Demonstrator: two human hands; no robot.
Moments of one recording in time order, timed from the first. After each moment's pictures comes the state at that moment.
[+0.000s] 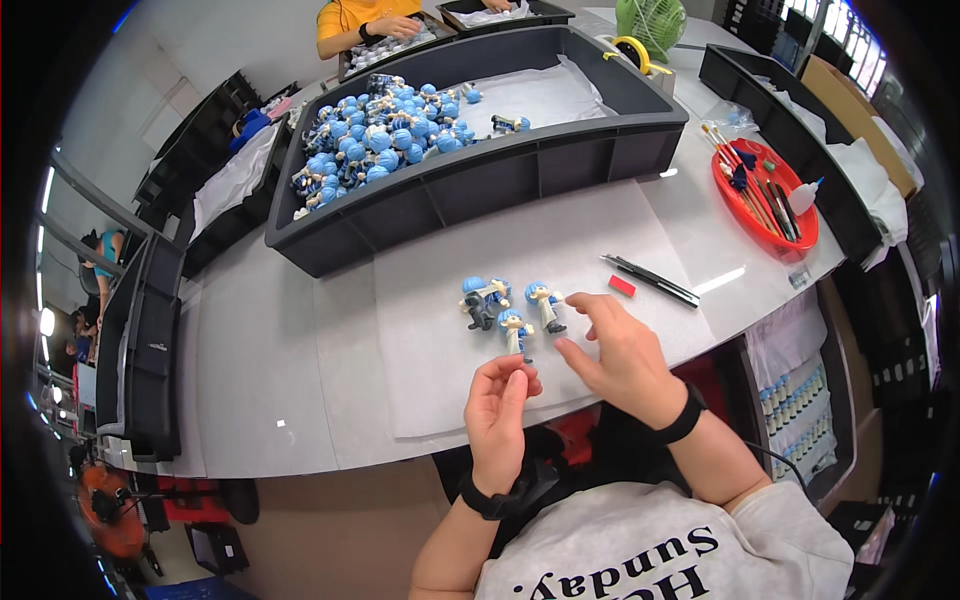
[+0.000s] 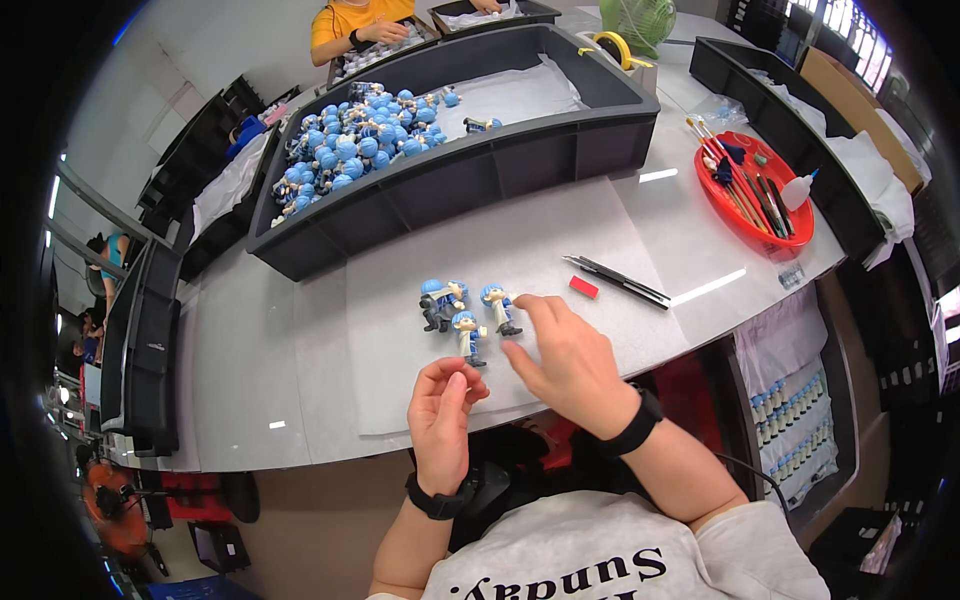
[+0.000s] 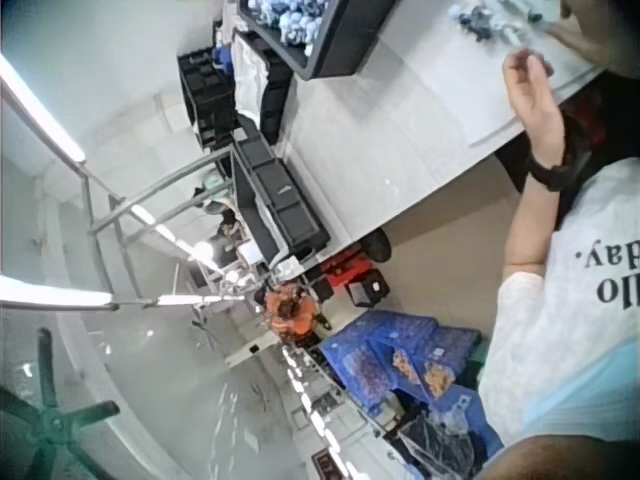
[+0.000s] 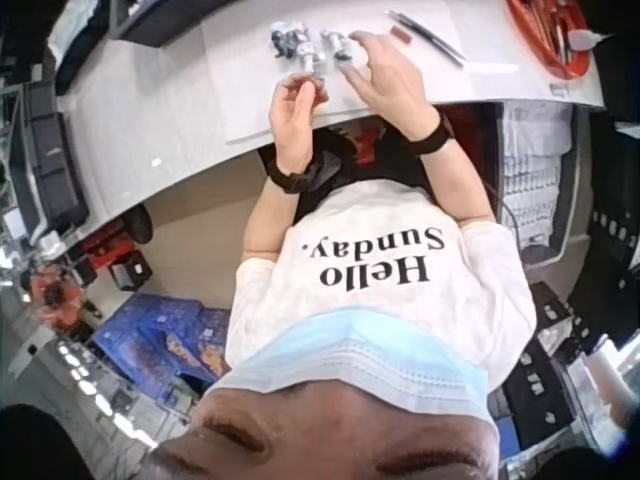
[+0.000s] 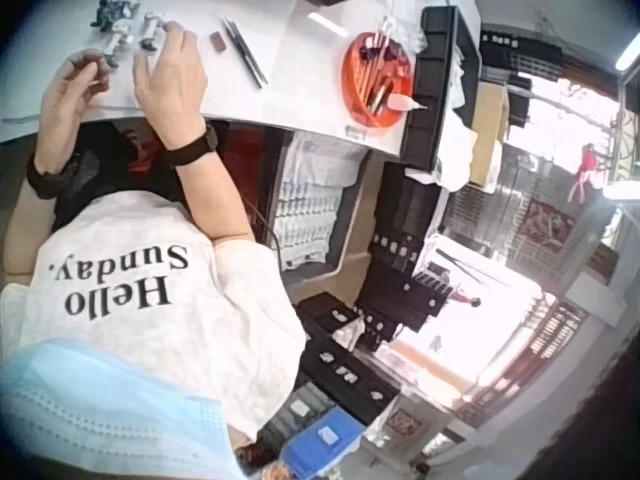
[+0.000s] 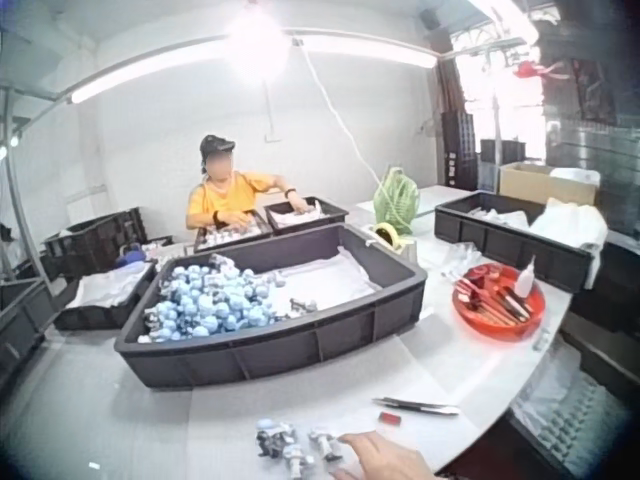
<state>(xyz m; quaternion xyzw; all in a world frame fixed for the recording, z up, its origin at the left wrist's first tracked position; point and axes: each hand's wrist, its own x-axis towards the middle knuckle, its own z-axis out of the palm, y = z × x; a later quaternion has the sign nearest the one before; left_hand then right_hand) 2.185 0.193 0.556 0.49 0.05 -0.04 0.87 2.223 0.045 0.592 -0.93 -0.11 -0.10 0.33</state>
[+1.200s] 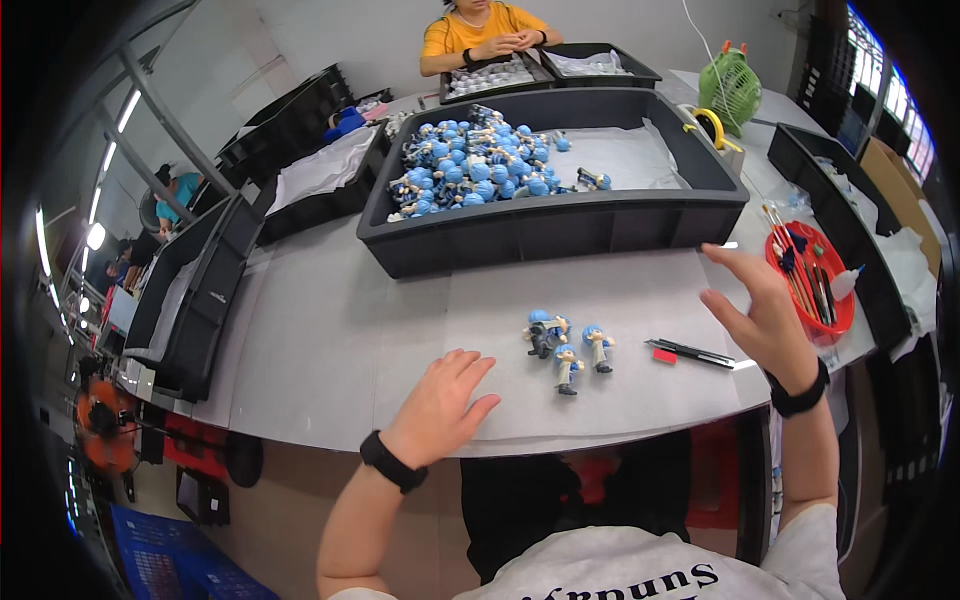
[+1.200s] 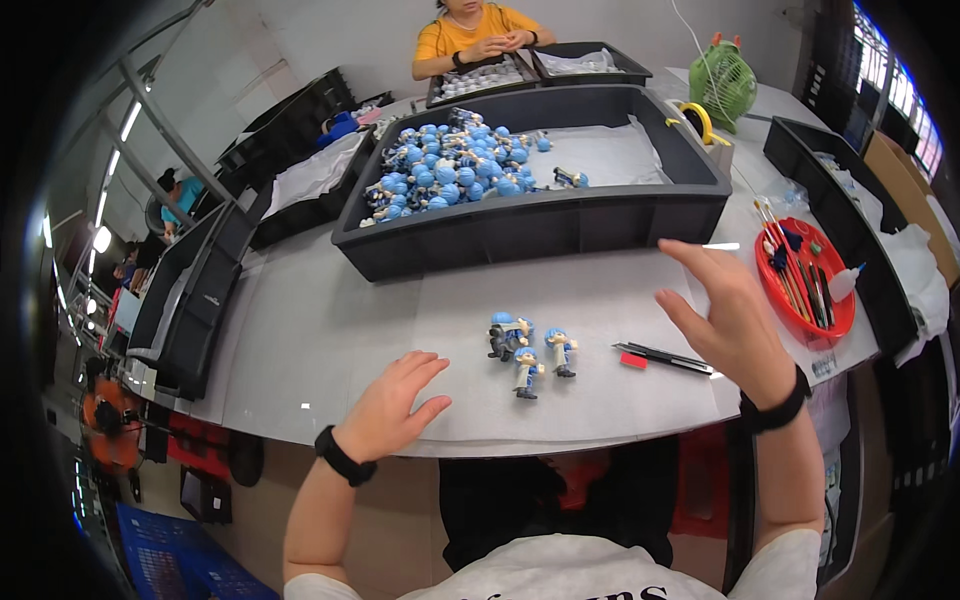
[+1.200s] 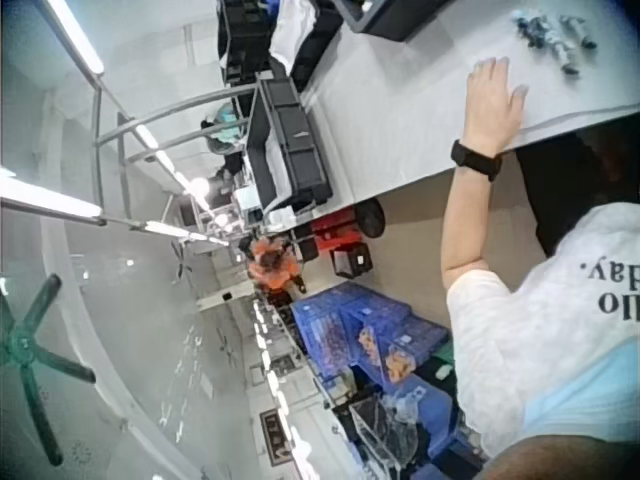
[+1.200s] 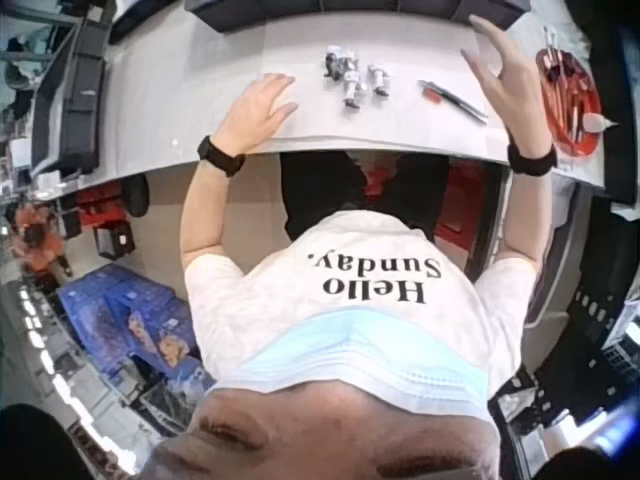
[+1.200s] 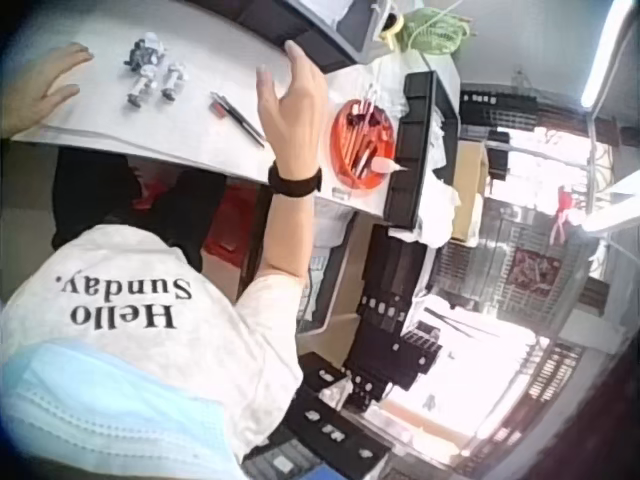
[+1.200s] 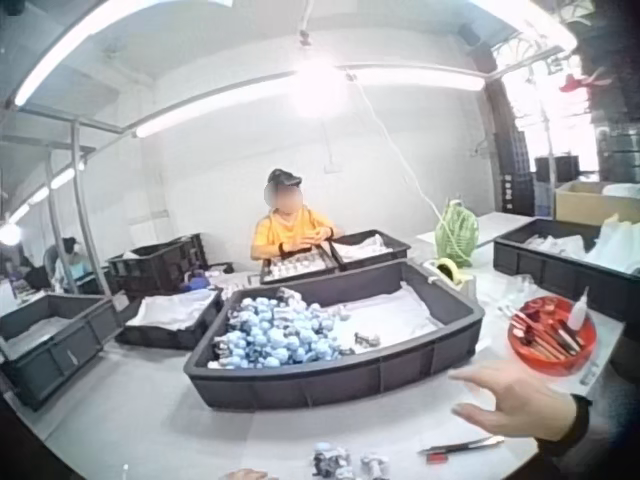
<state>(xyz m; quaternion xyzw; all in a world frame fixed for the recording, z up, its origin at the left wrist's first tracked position) 2.215 0.306 0.615 0.93 -0.20 0.00 0.30 2.276 -0.025 0.692 -0.92 -0.23 -0.16 0.26</state>
